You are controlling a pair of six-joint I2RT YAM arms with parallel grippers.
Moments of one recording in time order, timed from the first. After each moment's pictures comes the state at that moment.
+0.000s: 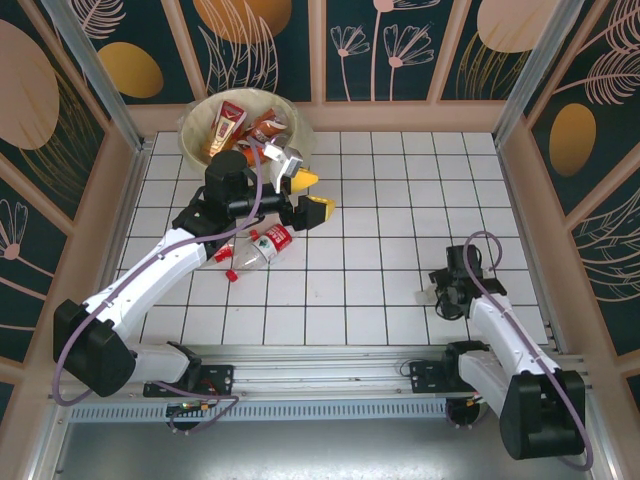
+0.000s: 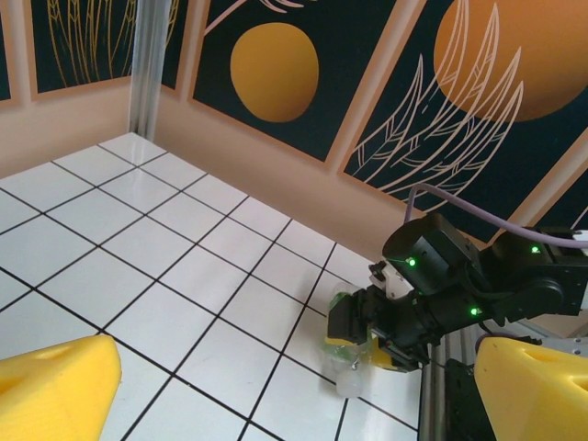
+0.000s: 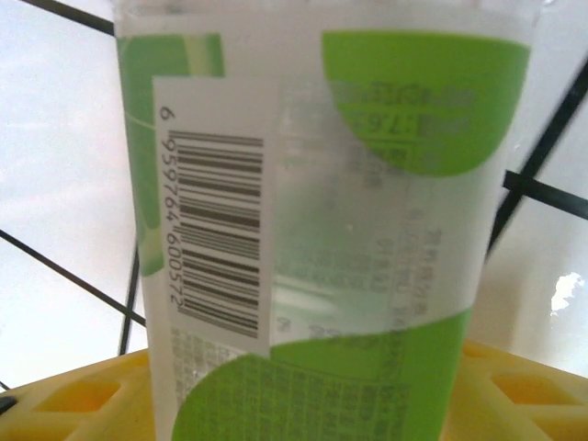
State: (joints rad) left arm -0.56 1.33 1.15 -0.01 0.73 -0.23; right arm 0.09 0.93 0.41 -0.62 0.06 1.29
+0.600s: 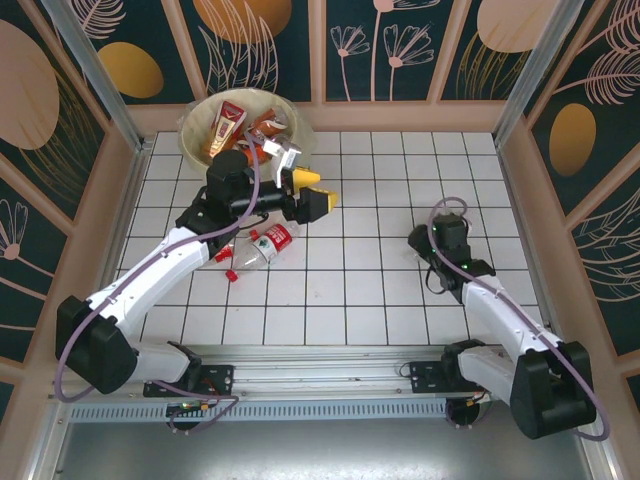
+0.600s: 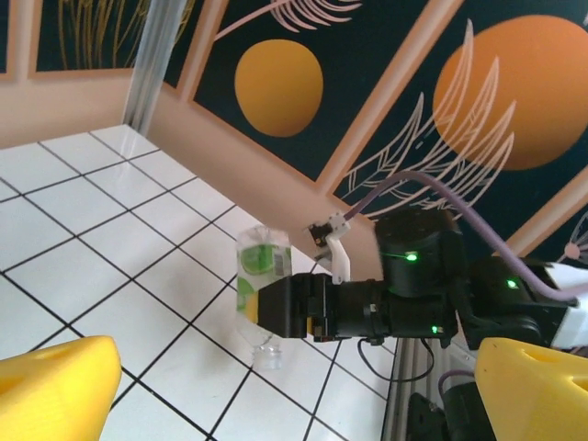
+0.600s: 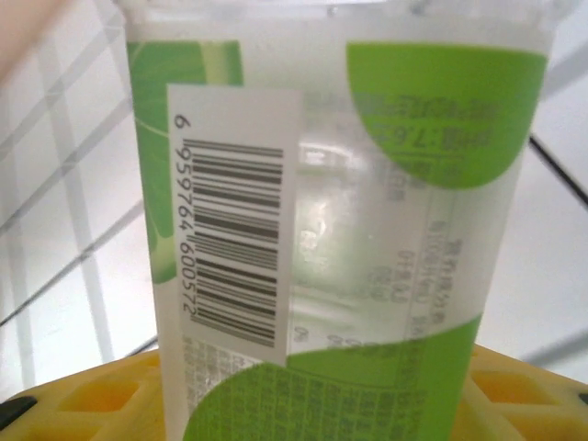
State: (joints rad) left arm -0.56 1.35 1.15 0.05 0.69 -0.42; right arm 0.28 1.05 0.56 -0.21 0.13 0.77
